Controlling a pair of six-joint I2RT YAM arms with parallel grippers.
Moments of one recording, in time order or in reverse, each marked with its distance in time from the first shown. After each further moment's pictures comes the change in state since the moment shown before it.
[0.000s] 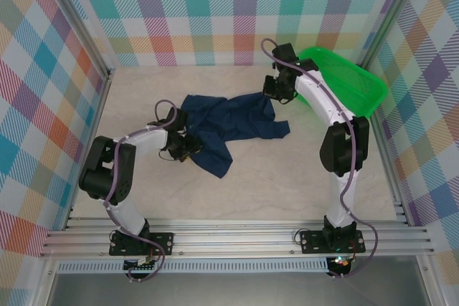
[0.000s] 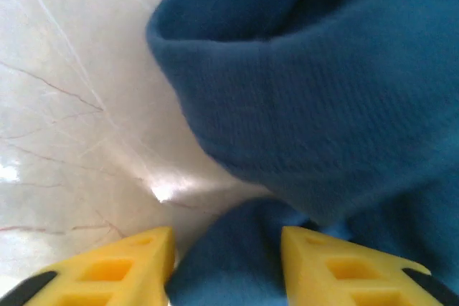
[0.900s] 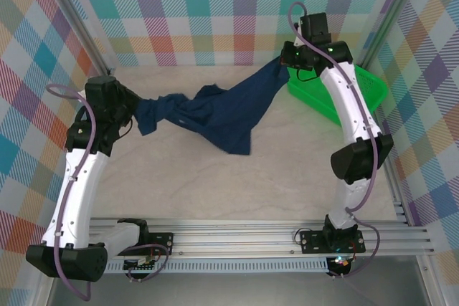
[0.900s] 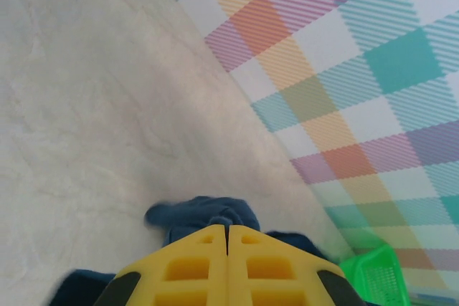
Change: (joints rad) left arm 0.229 -0.642 0.352 -0.280 -0.357 -0.154; right arm -0.076 -0.140 0.243 0.010 0.020 -0.071
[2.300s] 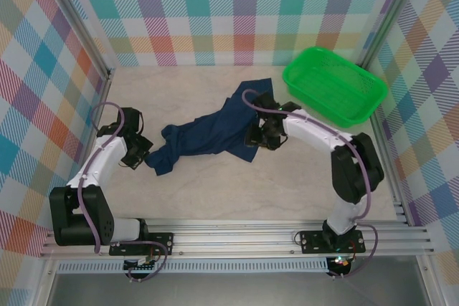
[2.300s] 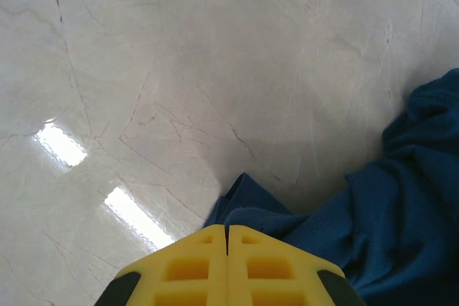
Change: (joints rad) left arm 0.122 0.244 -0.394 -0.116 0.072 0.073; right arm 0.315 -0.097 -0.904 0.174 -0.088 0.291
